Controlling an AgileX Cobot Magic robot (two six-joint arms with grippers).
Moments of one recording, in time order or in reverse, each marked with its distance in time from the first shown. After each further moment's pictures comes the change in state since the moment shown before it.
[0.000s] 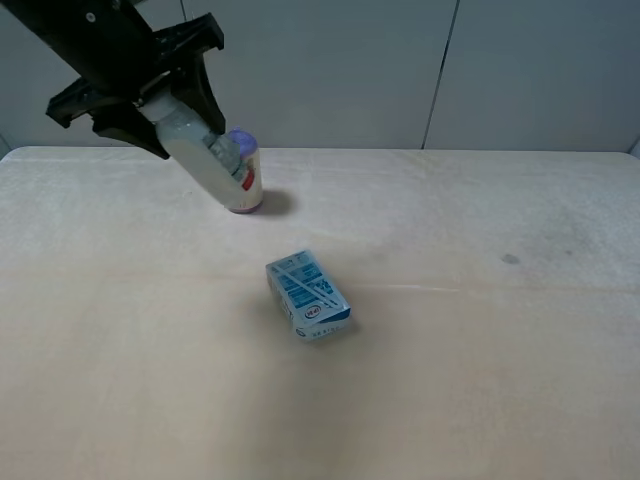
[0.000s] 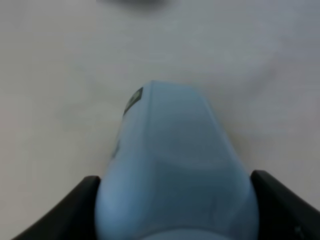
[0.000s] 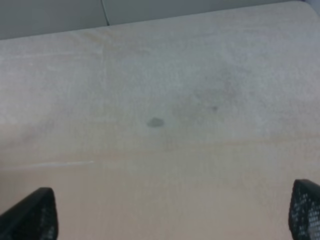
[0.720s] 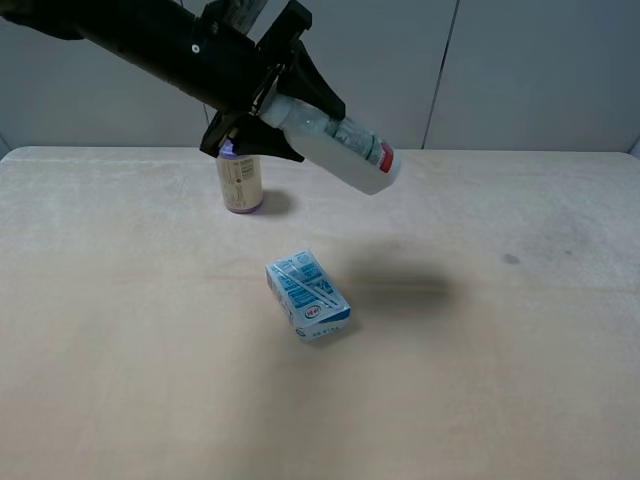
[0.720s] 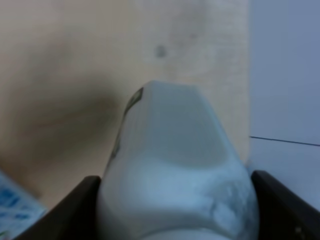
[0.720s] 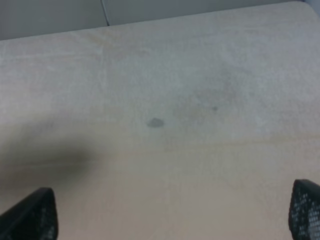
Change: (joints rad) left arm -0.017 0.226 0.000 -0.774 -0.064 0.610; right arm 0.000 0.000 0.000 0.000 0.000 0.000
